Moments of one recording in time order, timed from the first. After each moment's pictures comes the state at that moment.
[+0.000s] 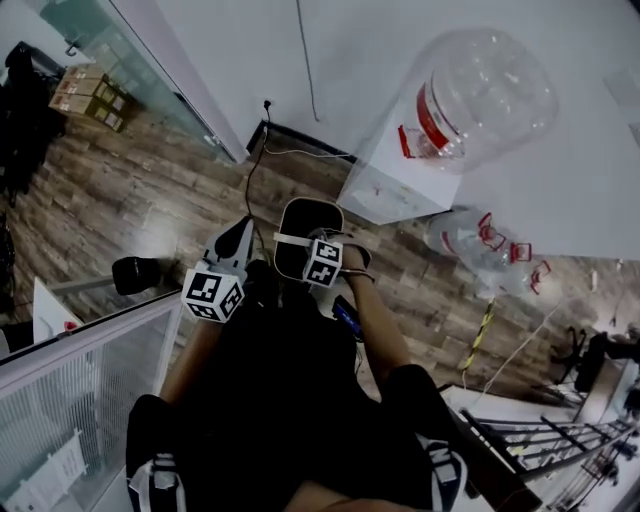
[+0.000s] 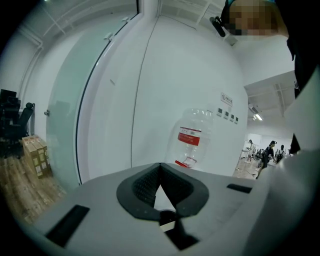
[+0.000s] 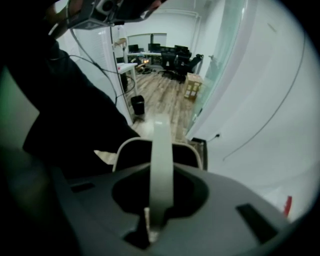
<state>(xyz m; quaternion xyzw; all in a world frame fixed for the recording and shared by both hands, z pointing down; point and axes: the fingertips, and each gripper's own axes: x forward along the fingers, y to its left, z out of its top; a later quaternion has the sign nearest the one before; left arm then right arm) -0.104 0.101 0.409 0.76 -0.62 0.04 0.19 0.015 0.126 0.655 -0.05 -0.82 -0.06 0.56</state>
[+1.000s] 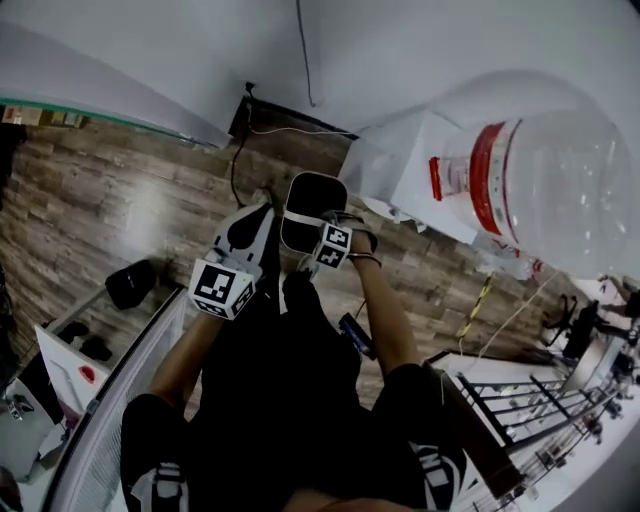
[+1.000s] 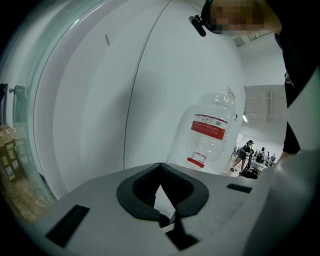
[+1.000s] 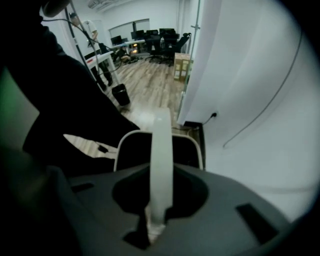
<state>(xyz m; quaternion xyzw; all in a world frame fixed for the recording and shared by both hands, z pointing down) -0.149 -0.085 0.493 0.82 -0.53 0.06 0.23 -0.018 -0.016 0.804 -0.03 -0.78 0.00 0.62</state>
